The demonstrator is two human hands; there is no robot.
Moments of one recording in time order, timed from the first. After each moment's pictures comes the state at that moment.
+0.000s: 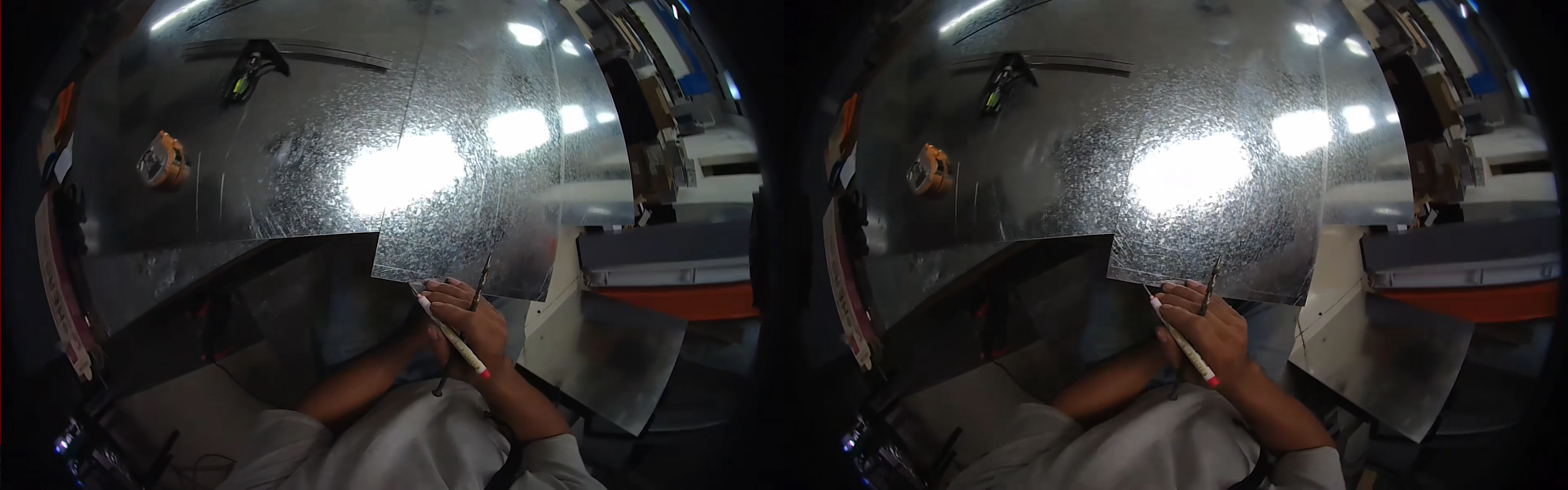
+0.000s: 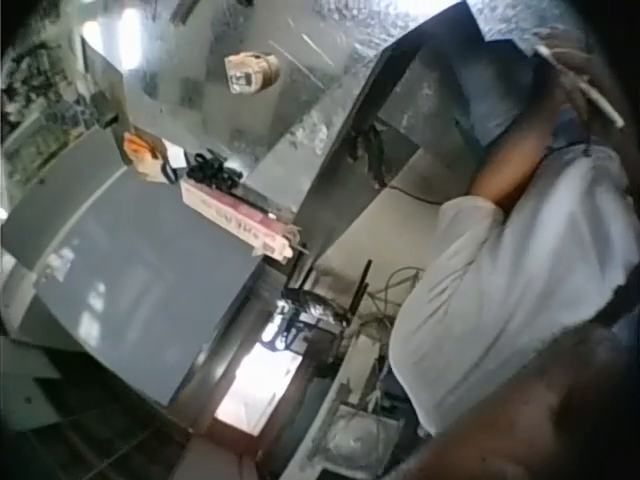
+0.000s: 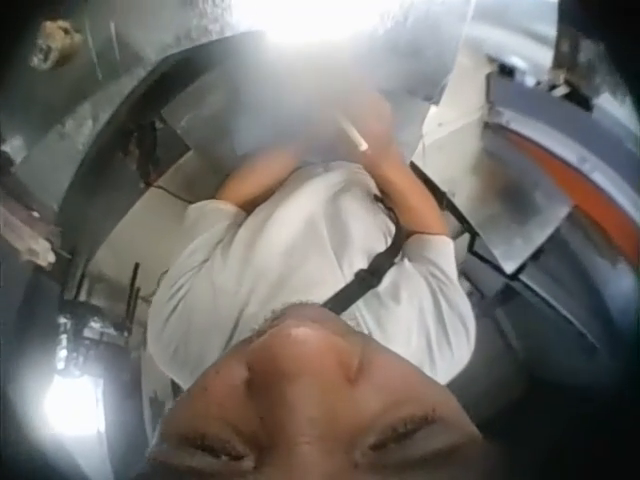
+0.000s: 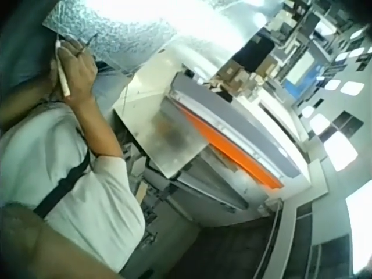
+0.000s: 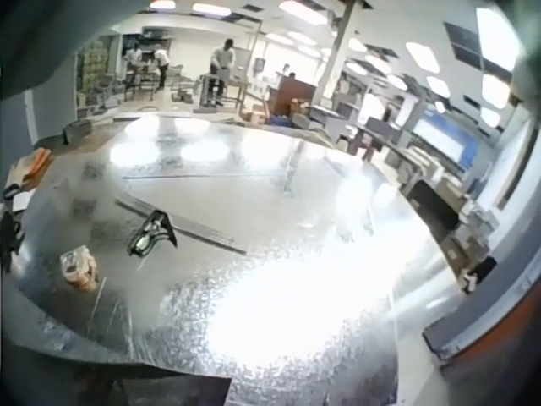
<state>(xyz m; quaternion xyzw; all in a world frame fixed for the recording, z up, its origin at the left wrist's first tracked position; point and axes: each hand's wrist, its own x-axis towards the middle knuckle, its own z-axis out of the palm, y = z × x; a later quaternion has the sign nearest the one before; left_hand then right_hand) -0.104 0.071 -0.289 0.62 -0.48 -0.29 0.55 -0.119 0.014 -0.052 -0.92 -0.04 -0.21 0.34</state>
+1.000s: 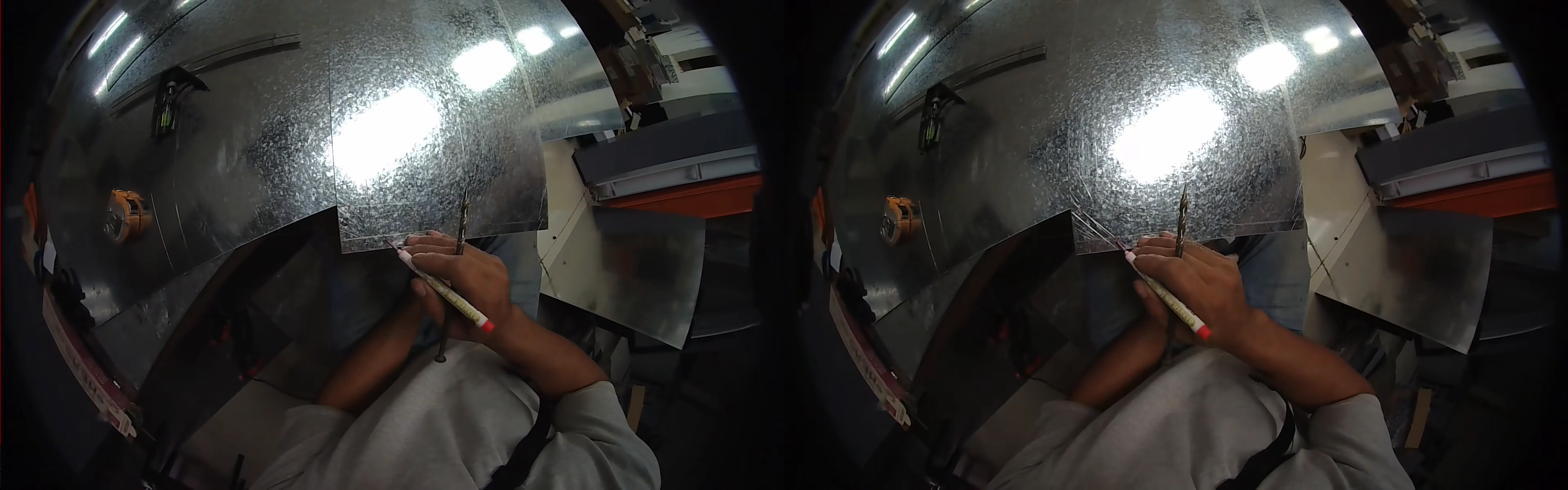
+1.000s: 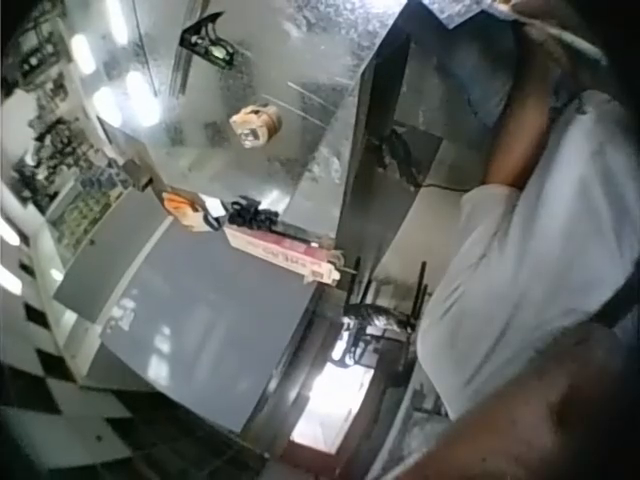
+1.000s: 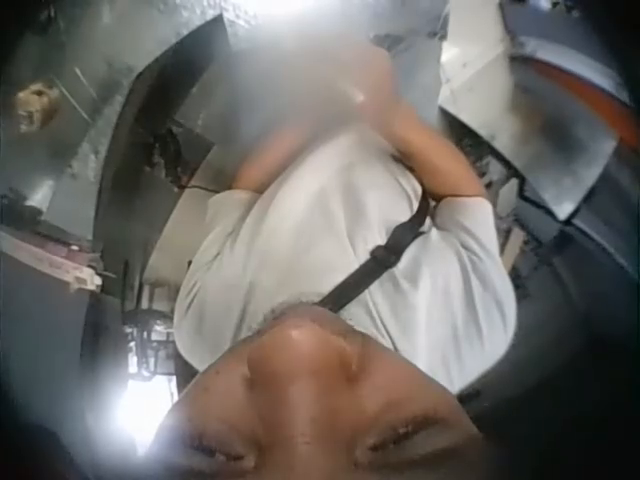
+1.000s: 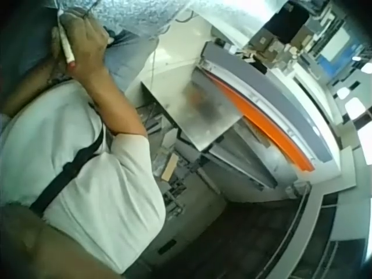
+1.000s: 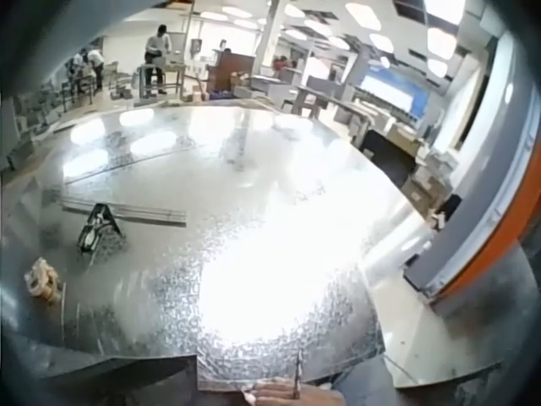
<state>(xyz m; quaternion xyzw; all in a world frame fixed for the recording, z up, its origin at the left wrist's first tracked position) -0.150 0.104 -0.301 0.57 -0.51 -0.40 0.50 -0.122 0.020 -0.059 -0.91 0.00 -0.24 0.35</state>
